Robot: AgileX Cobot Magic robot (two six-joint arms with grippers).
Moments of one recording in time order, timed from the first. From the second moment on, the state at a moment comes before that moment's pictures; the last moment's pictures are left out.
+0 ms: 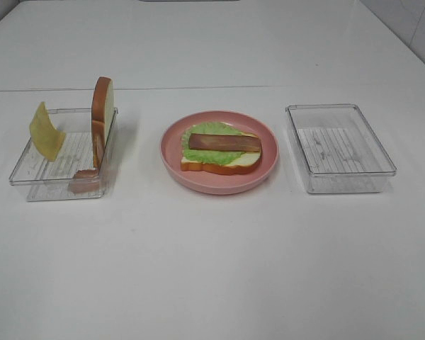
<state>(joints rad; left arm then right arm) 0.03 0.01 -0.51 0.03 1.08 0.00 0.06 0.00 -0.46 0.05 1.11 0.04</state>
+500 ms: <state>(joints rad) 0.03 0.44 -0.71 0.02 1.21 0.00 0.06 0.00 -0.46 0.05 1.11 0.04</state>
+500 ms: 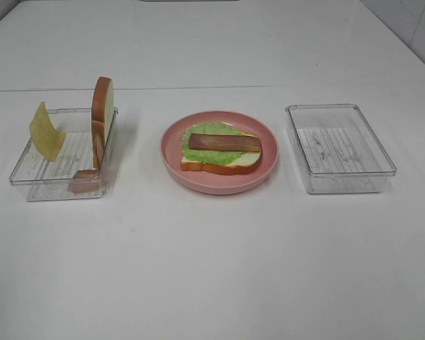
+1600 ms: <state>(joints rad) -0.28 1.87 -1.55 0.02 1.21 -0.26 0.06 0.00 -0.46 0.05 1.11 0.04</state>
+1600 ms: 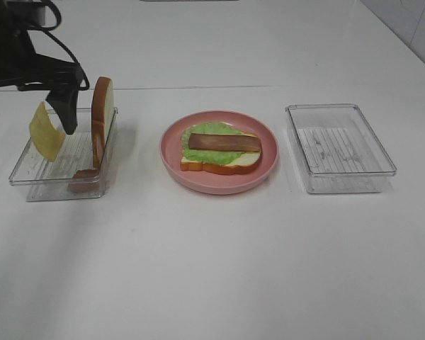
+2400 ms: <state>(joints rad) -0.35 2.07 -1.56 -0.02 0.95 -0.29 0.06 0.00 -0.46 0.05 1.11 0.04</state>
